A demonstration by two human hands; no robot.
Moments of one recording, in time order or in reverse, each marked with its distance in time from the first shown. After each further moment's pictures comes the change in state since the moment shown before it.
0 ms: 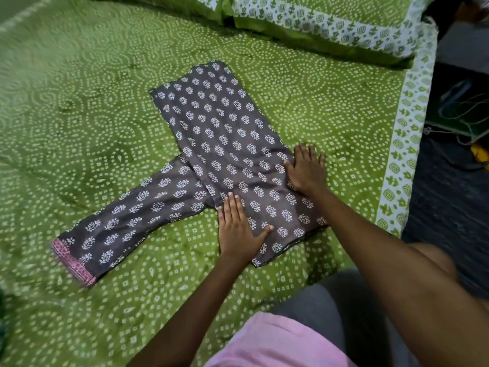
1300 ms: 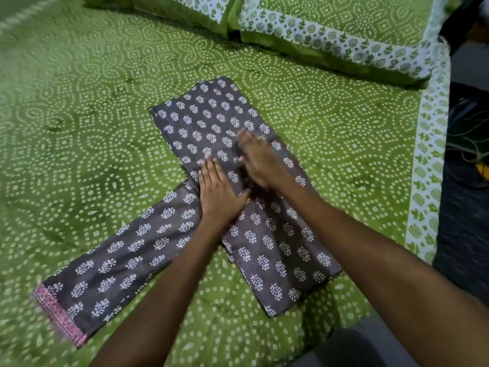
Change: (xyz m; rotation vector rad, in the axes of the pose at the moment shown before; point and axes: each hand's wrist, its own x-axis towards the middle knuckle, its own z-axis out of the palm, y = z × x) left_hand 0.147 -0.048 -0.059 0.114 0.035 -0.085; right_hand 0.079 -0.116 -0.007 0.236 -0.046 -0.451
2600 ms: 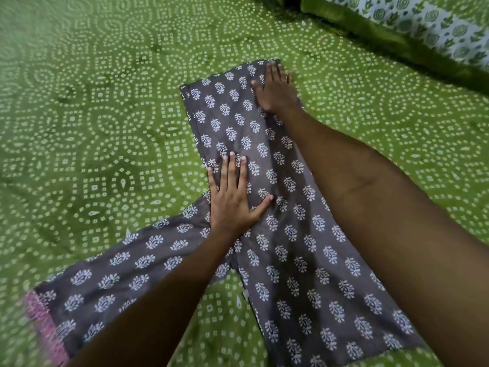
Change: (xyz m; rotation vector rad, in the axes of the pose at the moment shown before) left_hand 0.049 -0.032 0.043 -0.027 0.284 0.030; right_hand 0.227 0.004 0.004 -0.242 -0.120 0.170
